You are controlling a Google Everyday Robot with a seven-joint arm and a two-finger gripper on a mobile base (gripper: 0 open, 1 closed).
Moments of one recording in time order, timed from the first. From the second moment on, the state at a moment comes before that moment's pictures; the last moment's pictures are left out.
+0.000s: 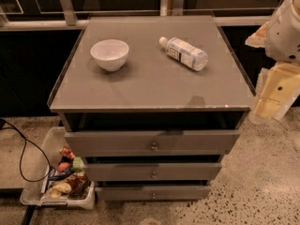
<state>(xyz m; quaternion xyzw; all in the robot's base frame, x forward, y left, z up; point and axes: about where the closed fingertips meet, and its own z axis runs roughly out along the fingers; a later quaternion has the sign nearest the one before) 0.439 -0.216 0.980 -0.60 0.78 -0.04 0.16</state>
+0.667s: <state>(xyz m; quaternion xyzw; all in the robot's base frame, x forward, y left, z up) 0.436 -0.214 0.971 -0.61 0.78 -0.03 0.17</state>
